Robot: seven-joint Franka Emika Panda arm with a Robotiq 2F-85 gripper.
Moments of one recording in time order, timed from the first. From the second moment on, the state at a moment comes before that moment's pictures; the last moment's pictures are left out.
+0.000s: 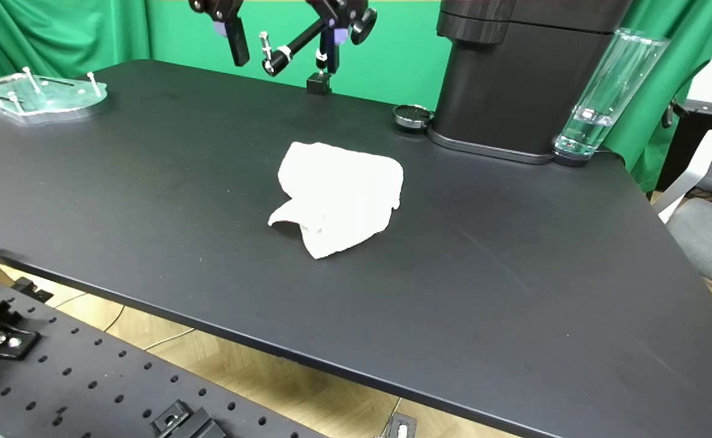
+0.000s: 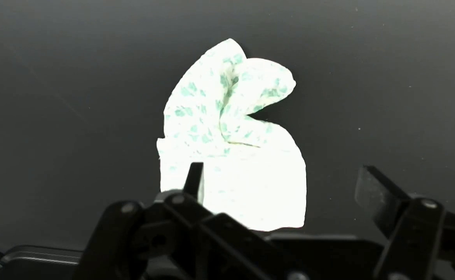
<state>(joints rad) -0.03 -0.44 -0.15 -2.82 -0.13 2.52 -0.27</state>
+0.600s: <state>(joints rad) -0.05 -0.34 -0.12 -2.80 -0.15 2.59 -0.26</state>
